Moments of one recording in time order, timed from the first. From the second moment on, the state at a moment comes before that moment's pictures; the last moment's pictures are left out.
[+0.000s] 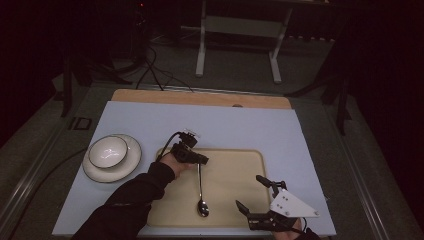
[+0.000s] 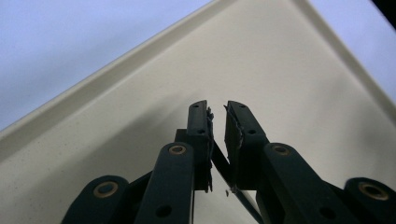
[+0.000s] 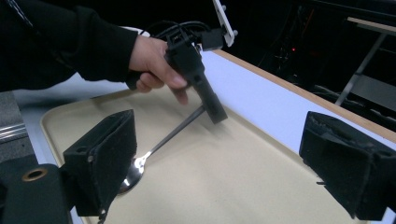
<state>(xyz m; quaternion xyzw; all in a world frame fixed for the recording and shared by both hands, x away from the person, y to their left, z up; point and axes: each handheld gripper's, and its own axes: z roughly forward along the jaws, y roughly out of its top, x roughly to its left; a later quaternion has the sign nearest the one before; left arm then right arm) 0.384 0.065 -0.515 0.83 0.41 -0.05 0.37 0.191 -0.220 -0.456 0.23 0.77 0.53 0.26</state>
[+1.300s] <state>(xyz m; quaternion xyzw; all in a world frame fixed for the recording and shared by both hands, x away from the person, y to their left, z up) 0.363 0.053 -0.509 0.81 0.46 0.08 0.35 0.192 -0.219 -0.457 0.23 0.77 0.53 0.26</state>
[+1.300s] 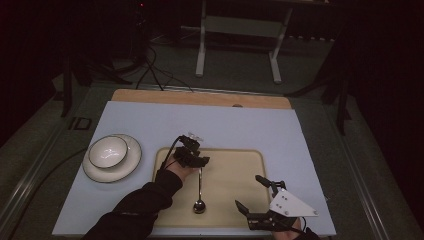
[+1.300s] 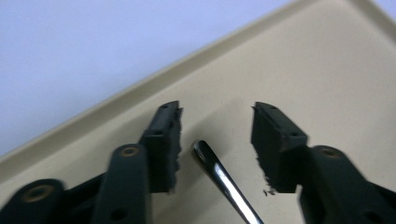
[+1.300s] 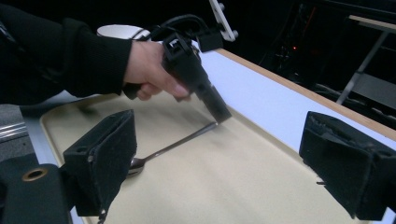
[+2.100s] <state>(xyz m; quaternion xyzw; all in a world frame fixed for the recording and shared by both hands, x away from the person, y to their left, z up) 0.331 0.066 -0.470 0.83 0.37 0.04 0.42 0.195 -0.222 -0.458 0.24 0.77 0.53 0.26</state>
